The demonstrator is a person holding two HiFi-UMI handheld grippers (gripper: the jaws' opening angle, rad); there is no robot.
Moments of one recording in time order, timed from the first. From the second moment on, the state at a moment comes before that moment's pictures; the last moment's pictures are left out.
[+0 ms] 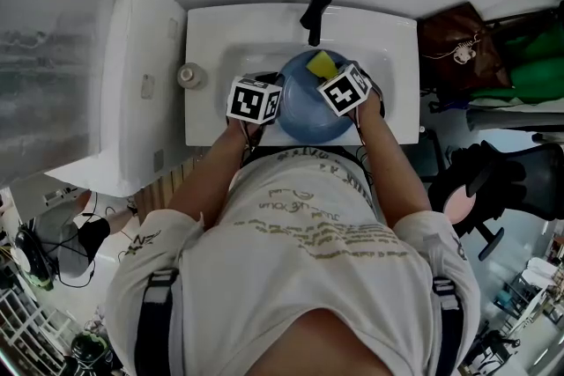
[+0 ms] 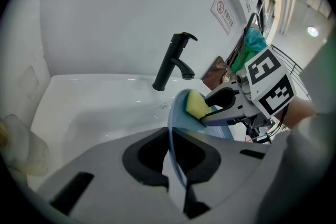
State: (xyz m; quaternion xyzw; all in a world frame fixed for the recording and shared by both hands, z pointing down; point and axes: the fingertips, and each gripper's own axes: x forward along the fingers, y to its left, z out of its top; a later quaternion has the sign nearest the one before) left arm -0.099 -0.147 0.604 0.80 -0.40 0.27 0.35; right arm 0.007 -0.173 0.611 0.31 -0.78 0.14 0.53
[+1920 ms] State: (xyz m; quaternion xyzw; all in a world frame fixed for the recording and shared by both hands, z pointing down) left arm -0.120 -0.157 0.600 0.79 -0.44 0.23 0.37; right arm -0.047 -0.052 0.639 0.14 -0.79 0.23 0.55
